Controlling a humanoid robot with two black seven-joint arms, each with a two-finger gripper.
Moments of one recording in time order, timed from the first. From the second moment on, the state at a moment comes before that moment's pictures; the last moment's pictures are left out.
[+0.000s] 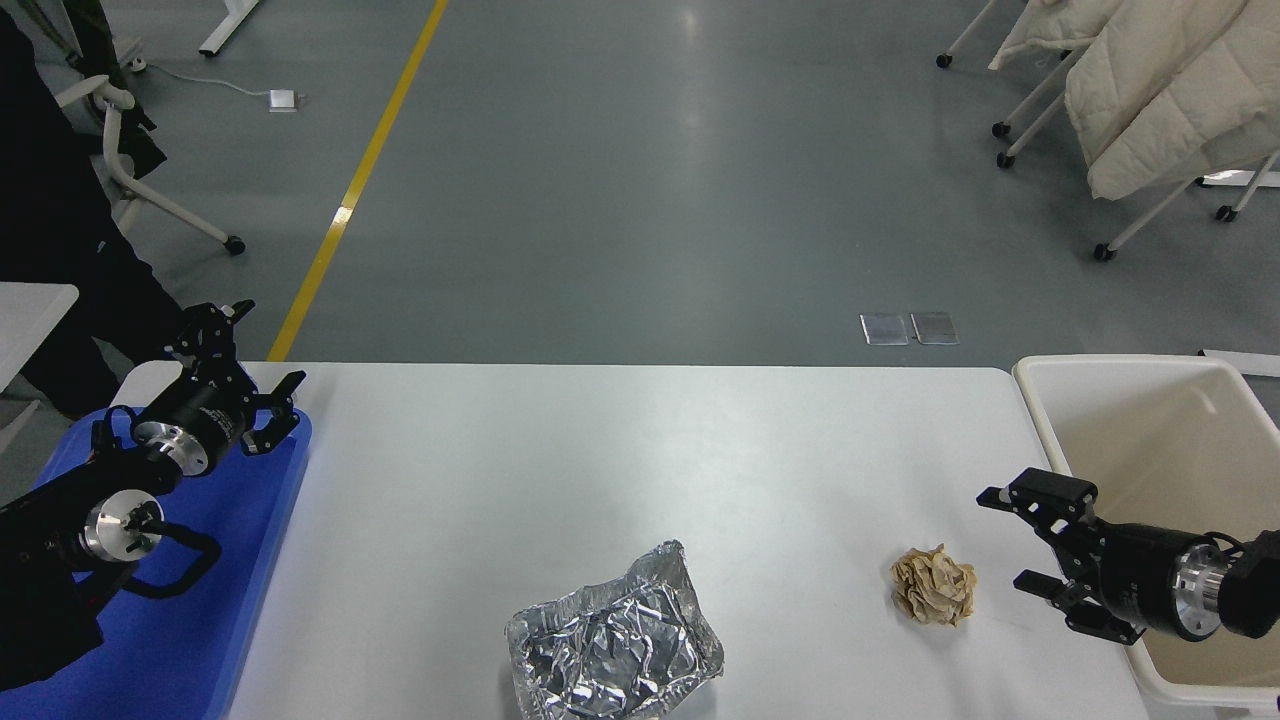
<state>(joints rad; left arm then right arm) -0.65 0.56 -0.50 -0.54 -0.03 -0.39 -0.40 0.87 -1.12 -0.13 1.62 -0.31 0.00 0.04</state>
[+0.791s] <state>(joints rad) -0.65 0.56 -0.50 -0.54 -0.03 -0.39 -0.40 1.04 -0.88 -0.12 1.74 -0.19 -0.02 -0.22</state>
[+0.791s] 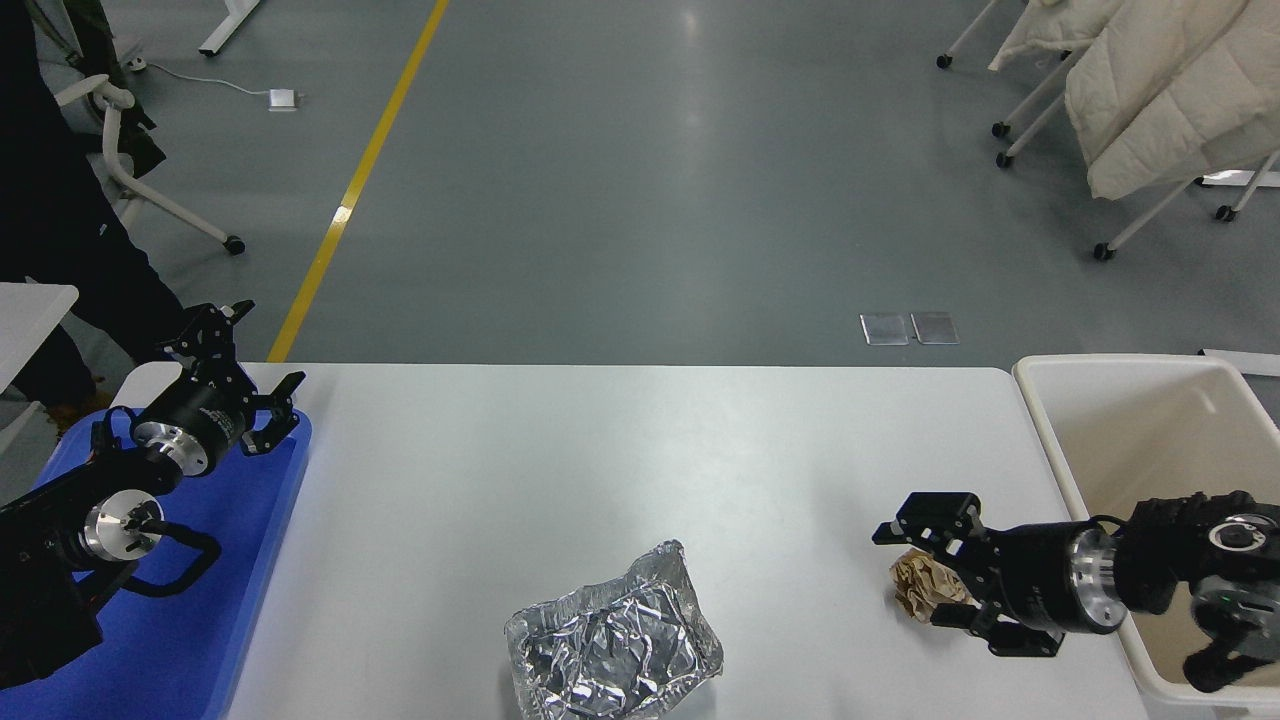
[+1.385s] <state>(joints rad) -0.65 0.56 -0.50 -0.54 -0.03 -0.39 -0.40 0.95 -0.59 -0.15 1.63 -0.51 -0.13 -0.22</state>
